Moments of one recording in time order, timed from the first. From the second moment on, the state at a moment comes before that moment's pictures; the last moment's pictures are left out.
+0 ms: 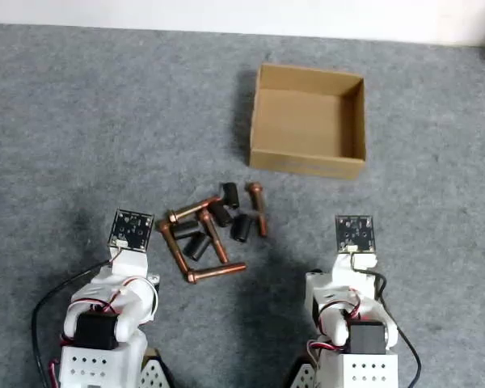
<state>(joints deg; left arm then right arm) -1.7 -104.3 96.0 77.1 -0.1 -3.0 -104.6 95.6 71.2 3.6</state>
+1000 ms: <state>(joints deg) -1.7 -104.3 96.0 77.1 -0.1 -9.2 -104.6 95.6 71.2 3.6</state>
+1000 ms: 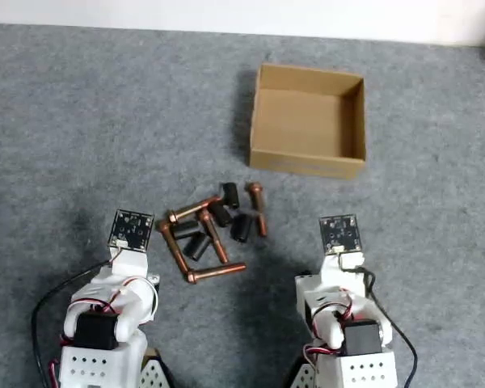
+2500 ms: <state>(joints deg) -11.6 -37.8 30.1 74.4 1.2 4.2 -53.2 49.6 71.1 0.7</state>
